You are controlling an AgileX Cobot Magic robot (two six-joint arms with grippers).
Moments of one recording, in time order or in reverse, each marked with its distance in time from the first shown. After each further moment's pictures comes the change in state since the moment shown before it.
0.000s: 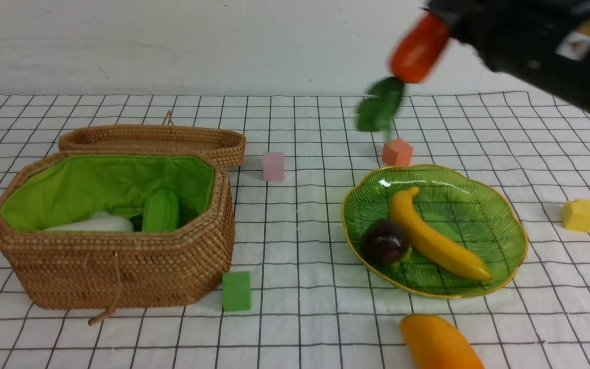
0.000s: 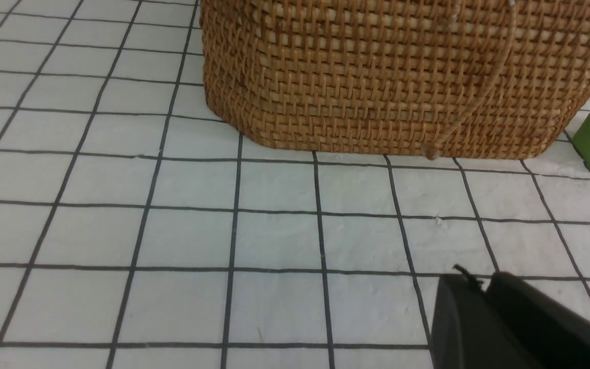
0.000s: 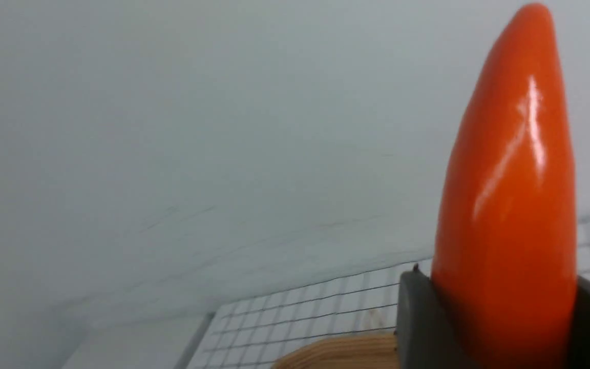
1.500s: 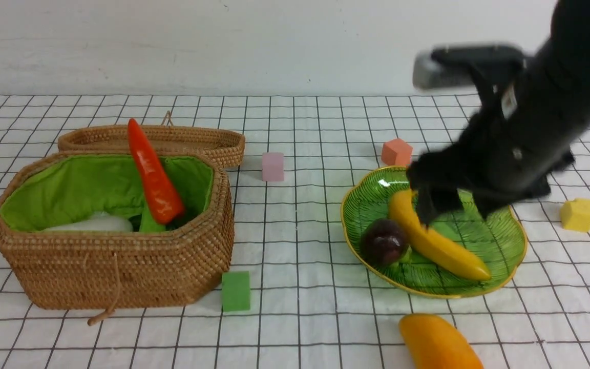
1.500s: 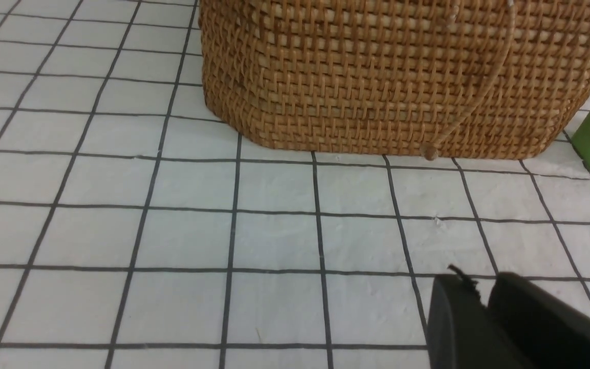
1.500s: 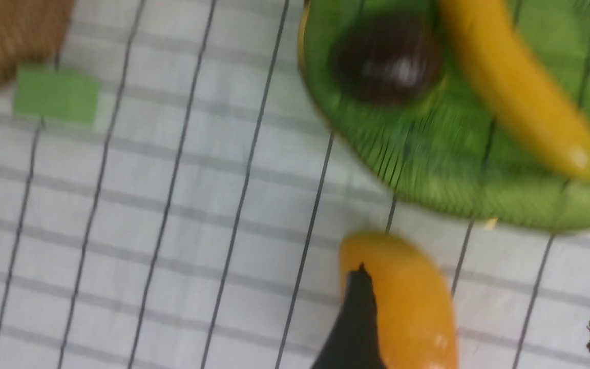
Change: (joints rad) right arm -0.034 0.056 -0.107 0.025 1.283 -0.338; left arm 0.000 0.000 0.000 0.000 0.000 0.000
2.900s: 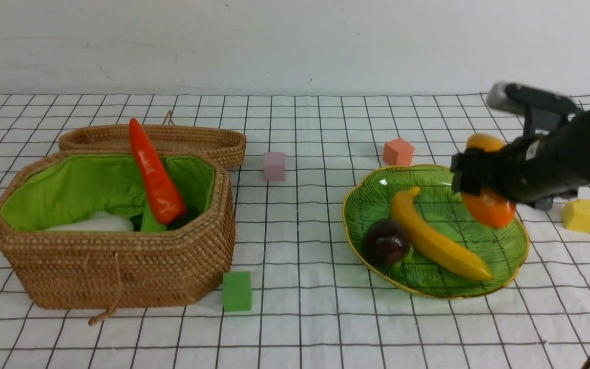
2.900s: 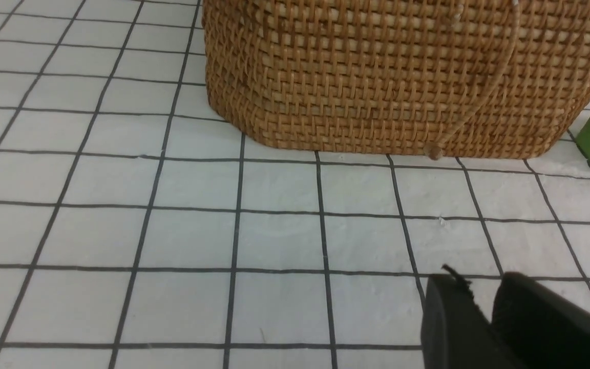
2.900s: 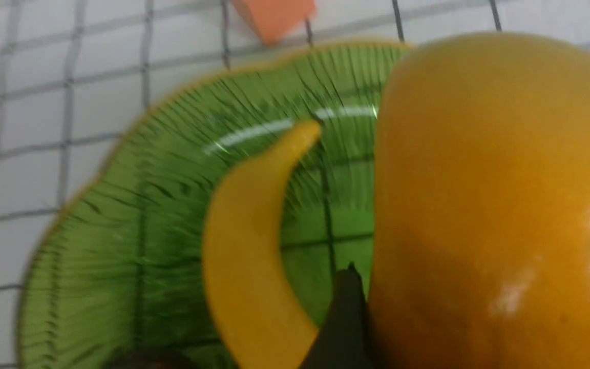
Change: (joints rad) right arm -0.322 0.251 0.152 -0.048 -0.731 0.133; left arm 0.000 0.000 0.000 0.003 -0.001 0.000
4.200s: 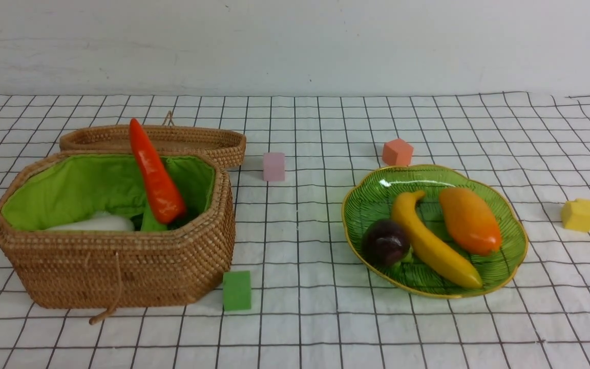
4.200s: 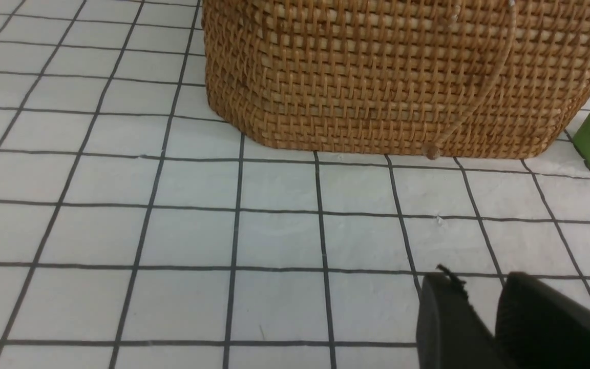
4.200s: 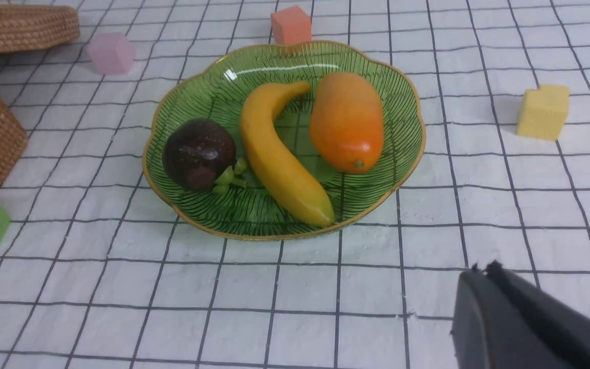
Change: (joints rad) right arm 0.001 -1.409 0.764 -0.020 0.178 -0.229; left arm 0.000 0.000 0.000 0.000 0.000 0.000
